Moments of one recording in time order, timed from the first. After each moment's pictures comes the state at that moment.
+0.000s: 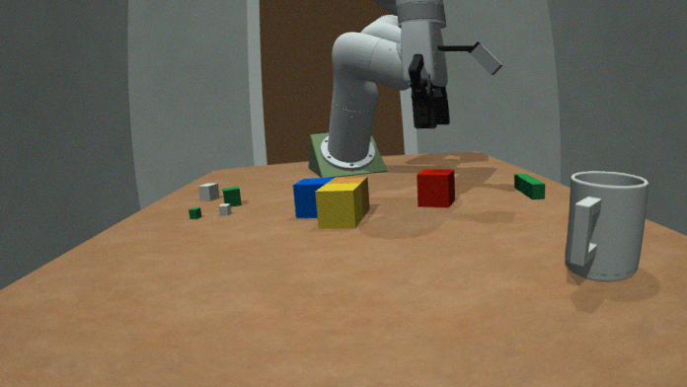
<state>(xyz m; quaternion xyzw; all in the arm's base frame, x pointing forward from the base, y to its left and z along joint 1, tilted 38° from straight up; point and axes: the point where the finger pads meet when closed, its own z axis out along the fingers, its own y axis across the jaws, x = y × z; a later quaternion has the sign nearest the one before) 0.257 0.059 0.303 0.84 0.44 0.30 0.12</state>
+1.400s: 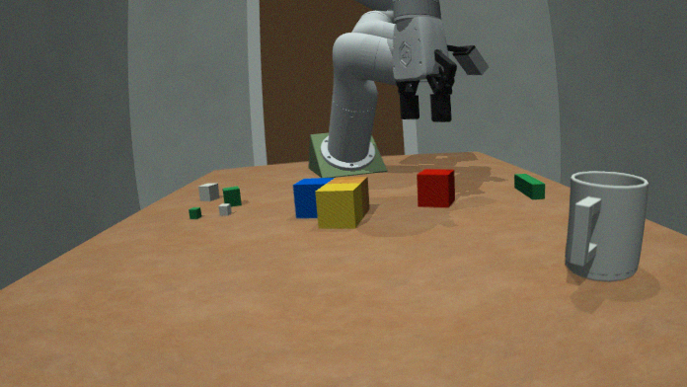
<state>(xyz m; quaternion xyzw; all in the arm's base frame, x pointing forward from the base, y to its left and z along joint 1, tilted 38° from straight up) 0.244 0.050 0.303 0.60 0.73 0.21 0.23</state>
